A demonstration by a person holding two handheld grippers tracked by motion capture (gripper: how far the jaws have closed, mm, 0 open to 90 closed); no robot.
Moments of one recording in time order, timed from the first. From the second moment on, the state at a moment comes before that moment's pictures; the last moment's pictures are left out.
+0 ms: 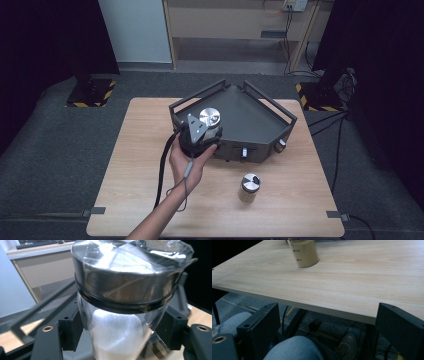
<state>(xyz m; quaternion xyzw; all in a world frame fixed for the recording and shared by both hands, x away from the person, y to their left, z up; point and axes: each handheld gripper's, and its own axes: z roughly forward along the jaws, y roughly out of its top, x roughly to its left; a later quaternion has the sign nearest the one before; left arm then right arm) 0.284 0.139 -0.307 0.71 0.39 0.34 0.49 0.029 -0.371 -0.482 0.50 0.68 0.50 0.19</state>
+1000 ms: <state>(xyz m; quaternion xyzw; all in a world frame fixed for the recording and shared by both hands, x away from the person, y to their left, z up) 0.397 0.113 -0.352 0.71 0.44 0.34 0.43 0.026 -0.380 -0.487 0.52 0.67 0.50 0.18</state>
